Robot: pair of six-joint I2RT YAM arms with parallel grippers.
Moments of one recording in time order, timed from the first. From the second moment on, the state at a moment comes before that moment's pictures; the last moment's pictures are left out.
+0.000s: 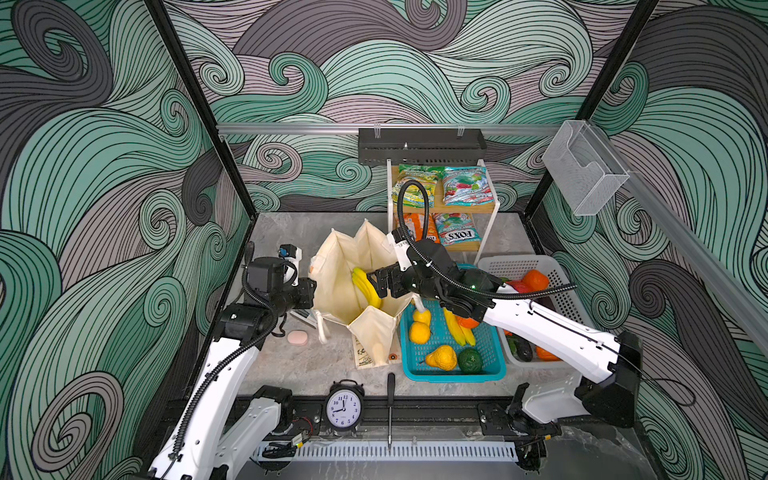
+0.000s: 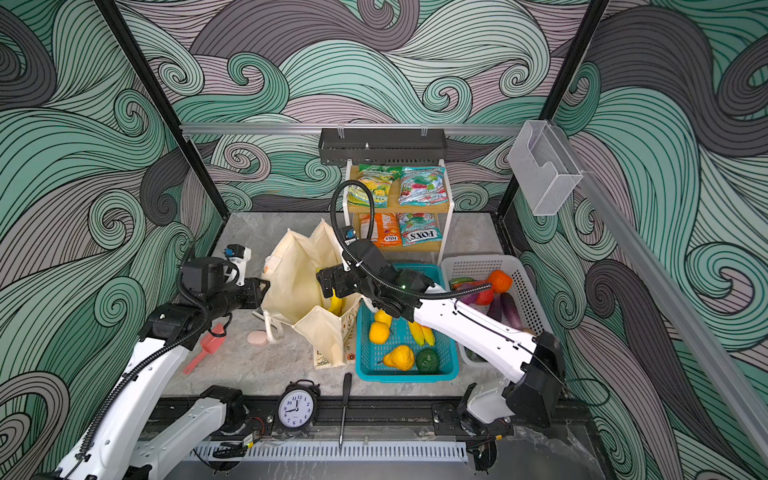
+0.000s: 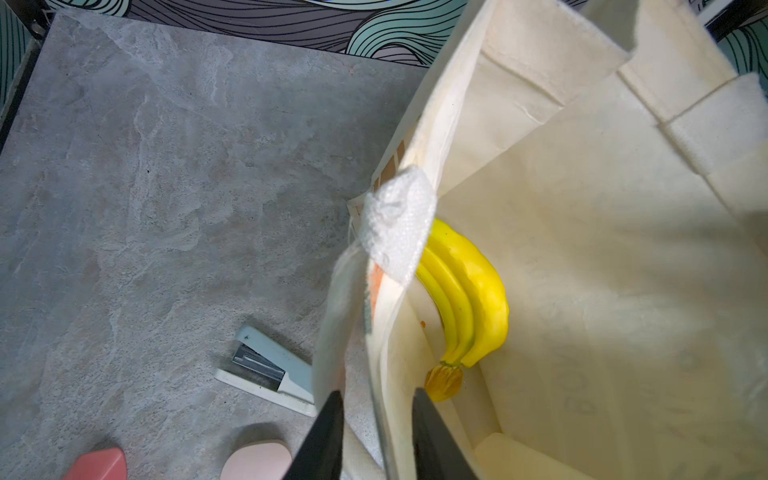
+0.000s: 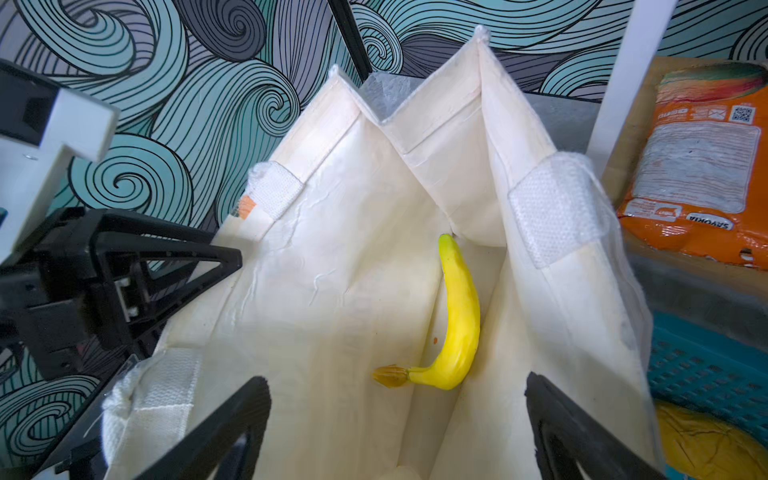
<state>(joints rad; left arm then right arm) -0.16 0.86 0.95 -0.78 0.14 -0.19 0.94 1.44 1.37 -0.48 0.08 0.41</state>
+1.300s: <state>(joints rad) -0.16 0.80 0.95 -0.82 0.00 -0.23 0.61 1.07 0.84 -0.35 0.04 0.49</state>
